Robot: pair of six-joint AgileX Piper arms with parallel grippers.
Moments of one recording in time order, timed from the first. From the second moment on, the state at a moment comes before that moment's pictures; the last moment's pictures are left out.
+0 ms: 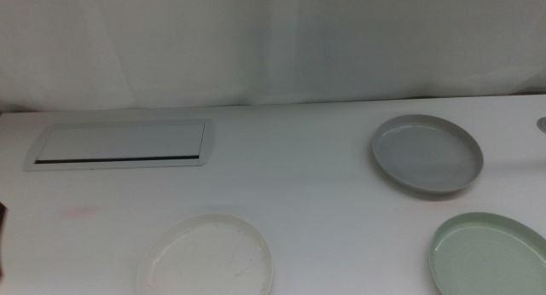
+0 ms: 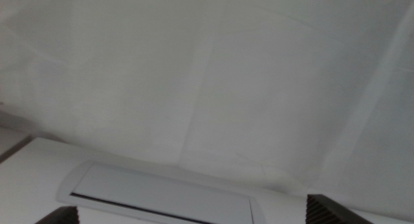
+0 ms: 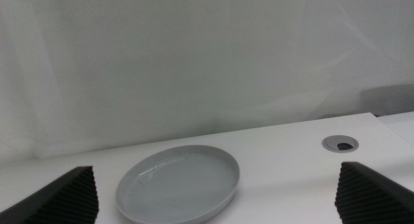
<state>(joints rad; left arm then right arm) 0.03 0.19 -0.22 0.18 0.22 -0.45 0.09 0.17 0.00 -0.13 -0.04 0.24</state>
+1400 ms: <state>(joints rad) -0.26 1.53 -0.75 -0.03 0.70 -0.29 0.09 0.17 0.00 -0.13 -0.04 0.25</state>
